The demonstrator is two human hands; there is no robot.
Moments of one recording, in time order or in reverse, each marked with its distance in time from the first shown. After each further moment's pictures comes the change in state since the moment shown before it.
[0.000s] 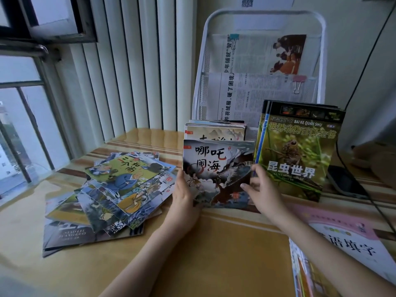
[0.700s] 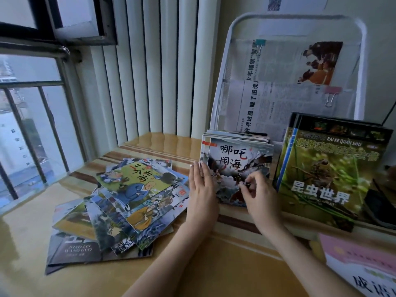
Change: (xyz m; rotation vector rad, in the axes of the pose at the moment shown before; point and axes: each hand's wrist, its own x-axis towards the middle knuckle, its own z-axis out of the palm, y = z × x) left_hand 0.054 0.014 0.010 0.329 0.119 -0.035; right_hand 0.044 -0.004 0.052 -0.350 0.308 -0.242
